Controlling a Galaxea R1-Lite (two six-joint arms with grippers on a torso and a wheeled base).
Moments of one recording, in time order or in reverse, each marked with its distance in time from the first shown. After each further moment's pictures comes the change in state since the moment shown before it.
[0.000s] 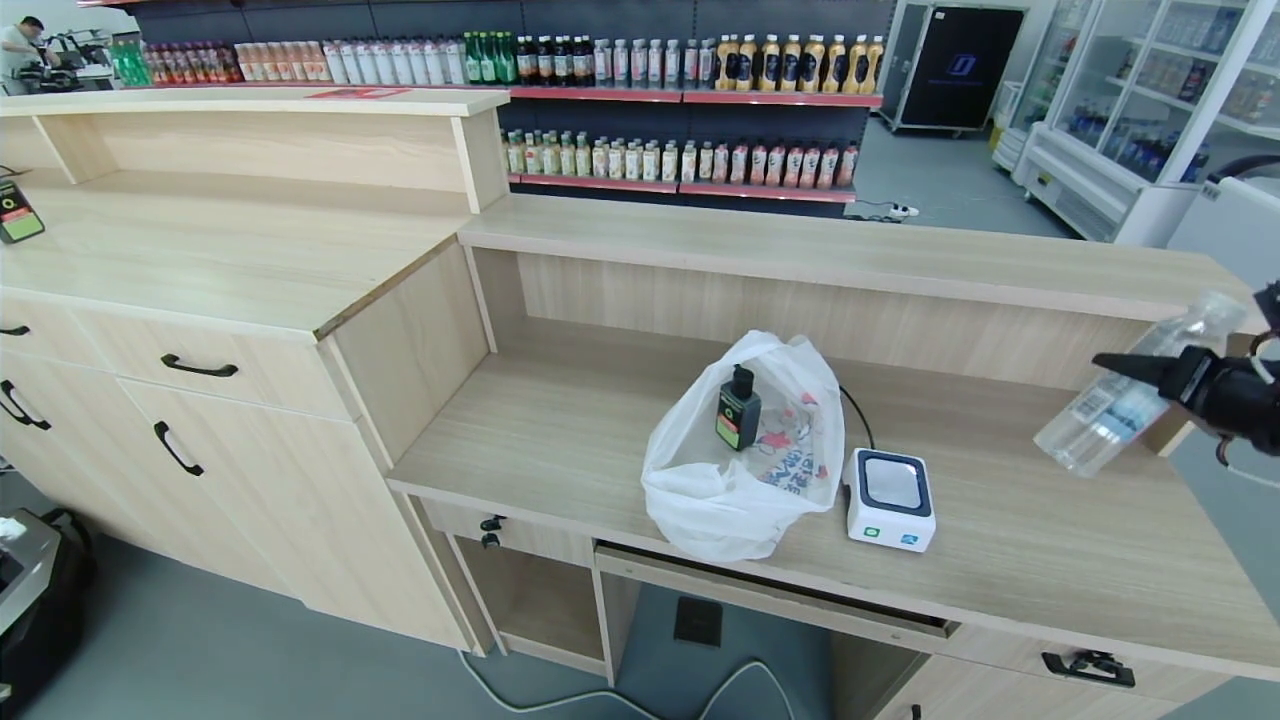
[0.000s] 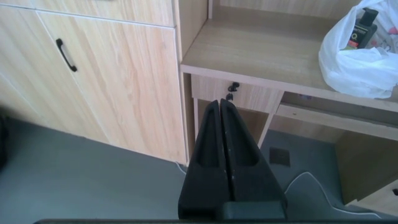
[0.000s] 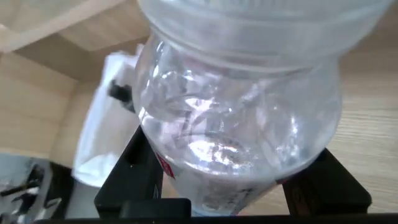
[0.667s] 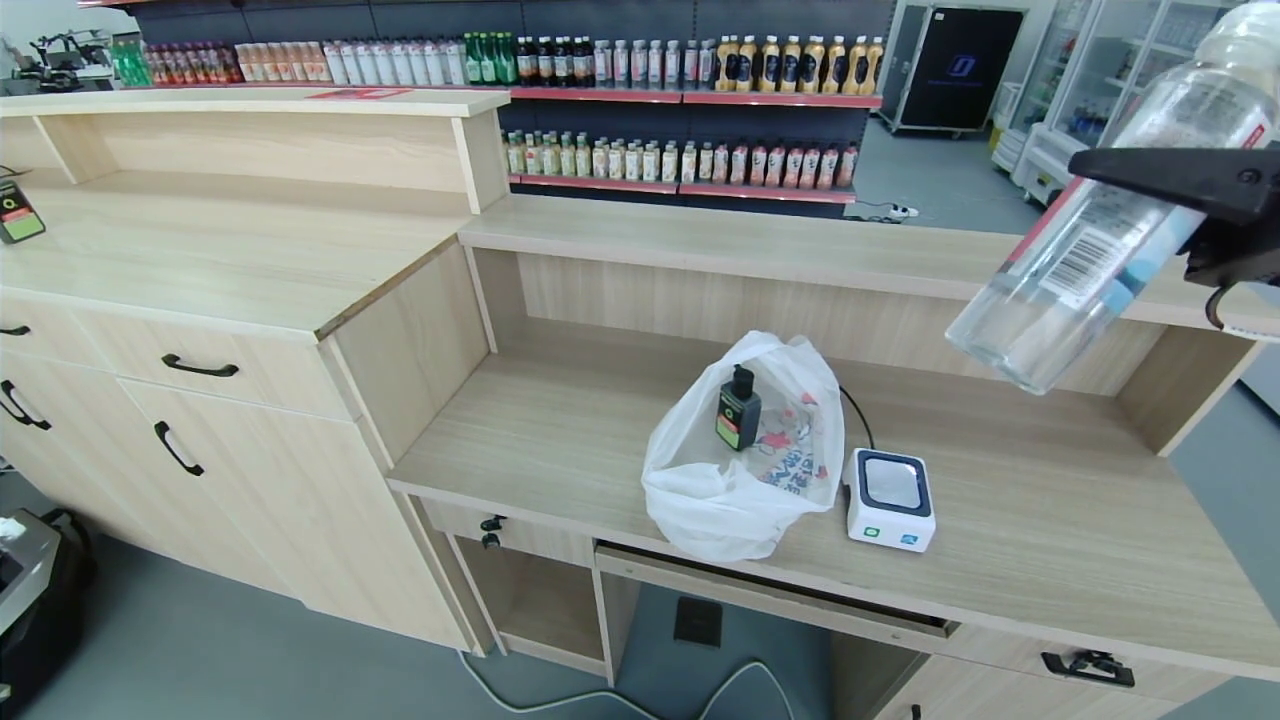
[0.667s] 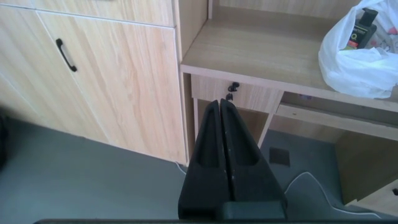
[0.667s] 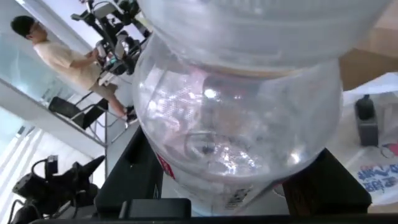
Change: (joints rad) left arm 0.000 0.000 0.000 0.000 0.000 0.000; right arm 0.471 -0.475 -0.082 0.152 0.250 0.159
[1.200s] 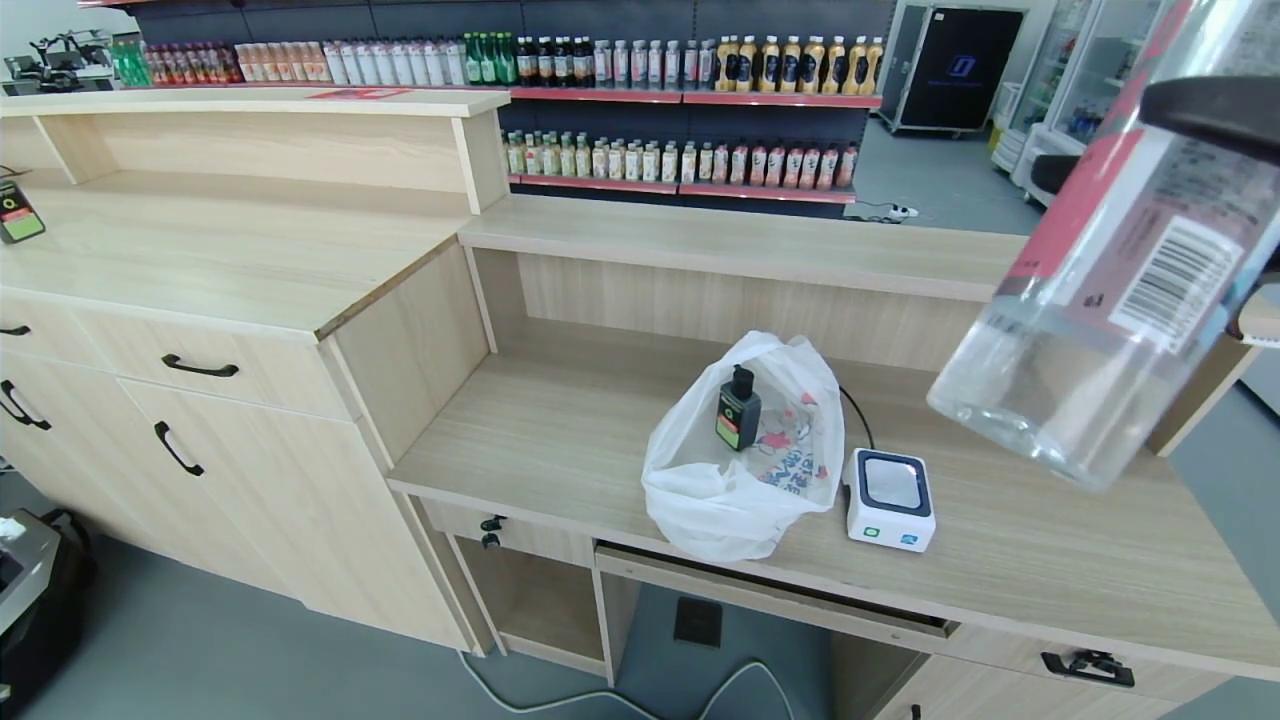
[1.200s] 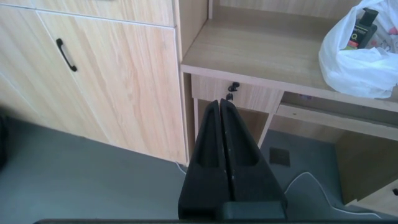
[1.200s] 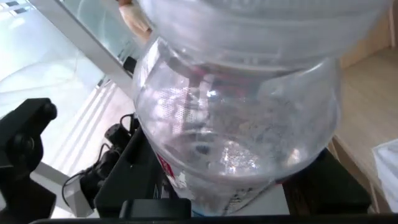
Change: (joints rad) left arm 0.000 0.000 0.000 0.000 0.000 0.000; right arm 0.307 -0.103 -0.025 0.077 0.020 0.044
